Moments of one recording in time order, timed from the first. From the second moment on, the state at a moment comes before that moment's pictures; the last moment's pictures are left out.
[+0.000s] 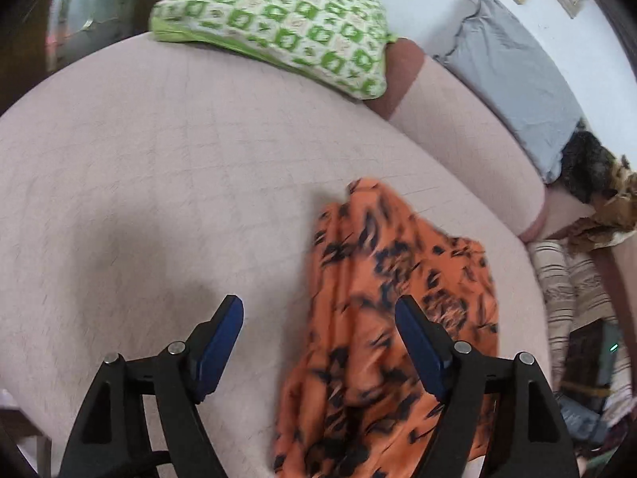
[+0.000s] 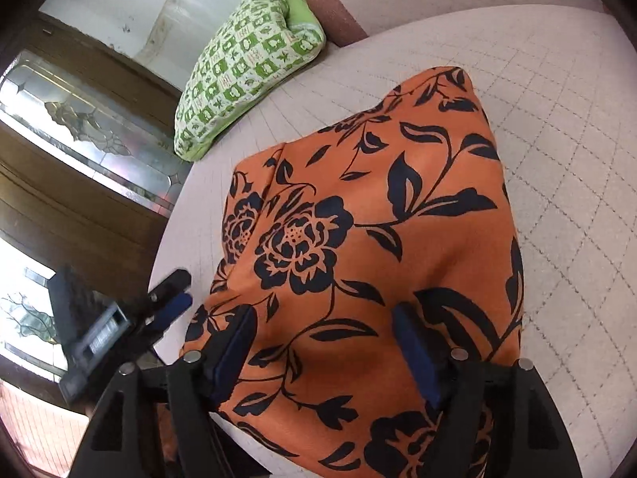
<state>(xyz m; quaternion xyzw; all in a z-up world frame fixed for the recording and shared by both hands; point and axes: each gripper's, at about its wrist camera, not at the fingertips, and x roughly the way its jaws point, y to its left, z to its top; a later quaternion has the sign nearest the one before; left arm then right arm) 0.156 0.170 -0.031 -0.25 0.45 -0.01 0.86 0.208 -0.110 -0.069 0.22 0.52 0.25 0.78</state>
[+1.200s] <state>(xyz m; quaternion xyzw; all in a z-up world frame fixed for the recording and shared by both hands) 0.107 0.164 -0.092 -0.36 0.53 -0.09 0.76 0.202 -0.124 -0.074 0.25 0.52 0.27 0.77</state>
